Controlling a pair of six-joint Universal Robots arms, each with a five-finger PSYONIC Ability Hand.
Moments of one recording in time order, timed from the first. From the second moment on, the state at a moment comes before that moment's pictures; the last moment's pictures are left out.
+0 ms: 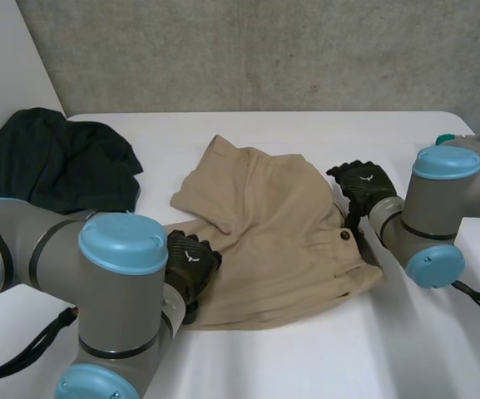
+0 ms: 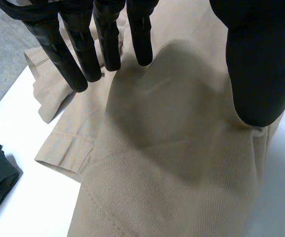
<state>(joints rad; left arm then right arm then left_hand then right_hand) 3.99 -2.09 -1.57 3.14 -1.78 3.65 1.89 -0.69 1.10 -0.12 1.45 2.90 0.39 0.40 0.40 0.40 0.23 0.23 0.21 0.21 0.21 0.05</state>
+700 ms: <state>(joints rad) 4.00 -2.03 -1.59 3.15 -1.78 3.64 1.94 -0.57 0.85 -0.05 1.45 3.01 0.39 0.40 0.40 0.40 0.23 0.23 0.21 0.21 0.21 0.05</state>
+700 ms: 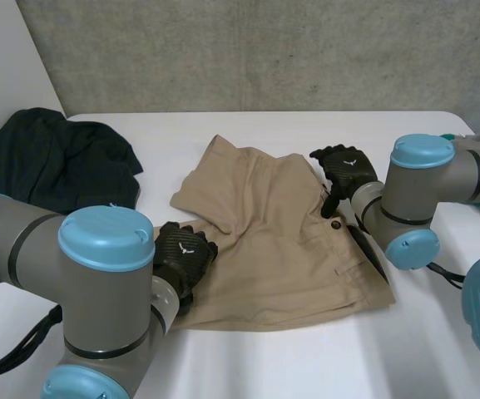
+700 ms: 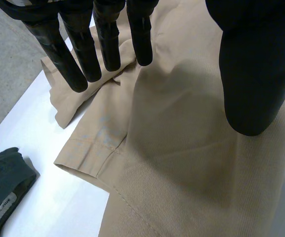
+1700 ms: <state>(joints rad) 4.03 -1.98 -1.63 3.15 -1.78 3.65 1.86 -0.61 0.84 -0.07 1.38 2.96 0.44 0.45 0.45 0.45 0.28 0.40 0.41 0.41 0.39 0.21</state>
